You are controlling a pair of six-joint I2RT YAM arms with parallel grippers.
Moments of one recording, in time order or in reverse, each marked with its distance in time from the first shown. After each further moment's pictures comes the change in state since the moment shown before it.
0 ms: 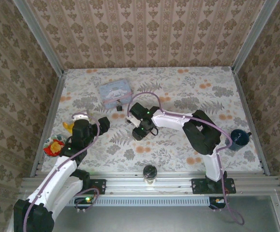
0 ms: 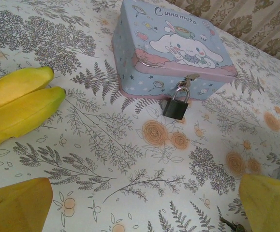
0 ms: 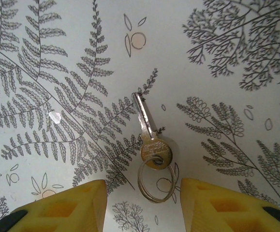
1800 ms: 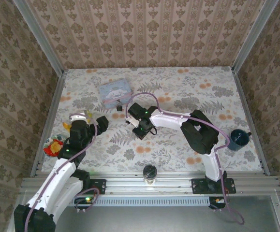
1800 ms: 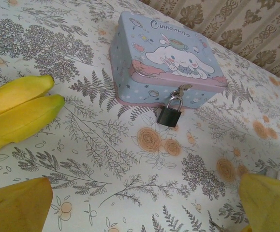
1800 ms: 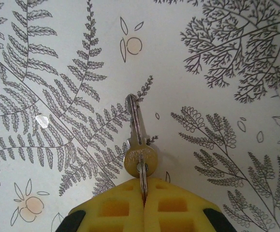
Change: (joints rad) left arm 0.028 -0.048 0.000 -0.011 0.028 -0.015; right arm 0.006 0.021 0.035 -0.024 0.056 -0.053
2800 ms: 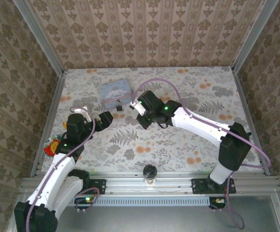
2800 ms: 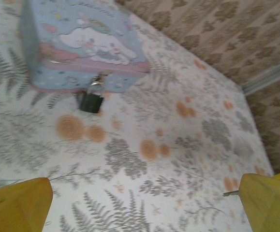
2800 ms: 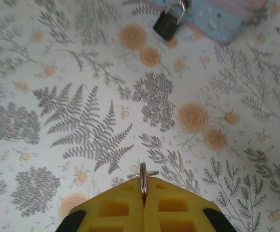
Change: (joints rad) left arm 0.045 0.069 0.110 0.022 0.359 -0.091; right arm 0.002 -0.414 -0.056 0.019 0.061 -0.011
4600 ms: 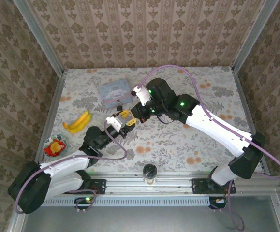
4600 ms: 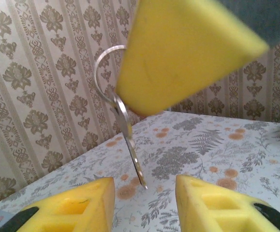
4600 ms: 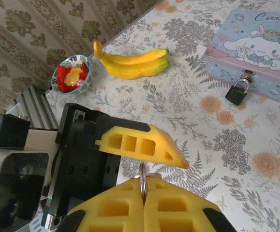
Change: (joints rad) left arm -0.472 0.297 -0.219 1.075 -0.080 0.806; right arm 0.000 -0.125 0.145 -0.021 -0.280 0.222
